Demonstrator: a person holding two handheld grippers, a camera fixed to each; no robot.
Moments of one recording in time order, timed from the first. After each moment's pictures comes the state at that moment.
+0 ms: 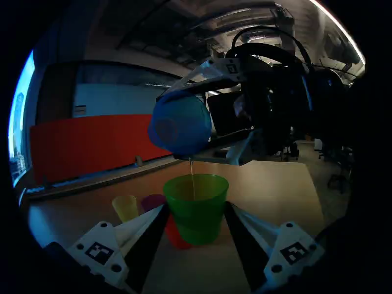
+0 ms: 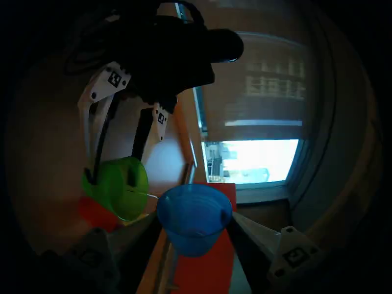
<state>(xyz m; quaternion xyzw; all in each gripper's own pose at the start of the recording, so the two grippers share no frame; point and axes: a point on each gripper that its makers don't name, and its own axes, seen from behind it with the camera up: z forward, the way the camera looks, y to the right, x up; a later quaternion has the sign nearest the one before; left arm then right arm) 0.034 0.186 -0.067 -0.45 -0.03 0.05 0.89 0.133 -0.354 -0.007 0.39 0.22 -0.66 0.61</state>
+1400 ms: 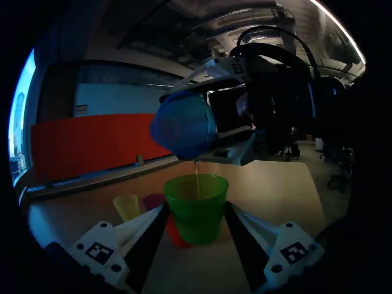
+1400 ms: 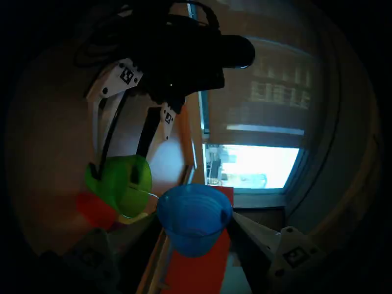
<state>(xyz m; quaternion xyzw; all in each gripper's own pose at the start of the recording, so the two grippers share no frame) 0.032 0.183 -0.065 -0.45 -0.03 0.04 0.89 0.116 -0.357 -0.010 0.39 0.24 -0.68 0.58</state>
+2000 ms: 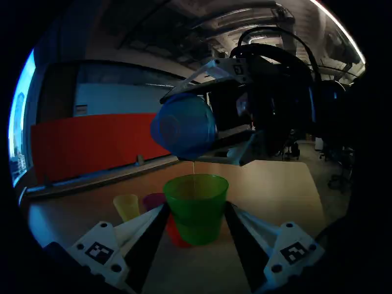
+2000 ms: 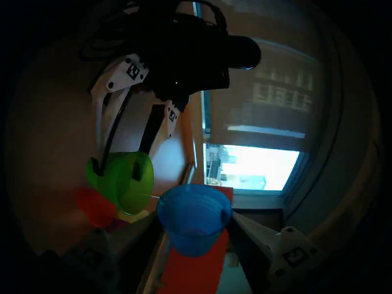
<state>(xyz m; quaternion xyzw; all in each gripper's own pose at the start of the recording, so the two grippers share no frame) 0.030 0.184 -0.064 -0.45 -0.03 0.05 0.89 0.114 -0.353 -0.011 0.38 0.24 -0.69 0.57</state>
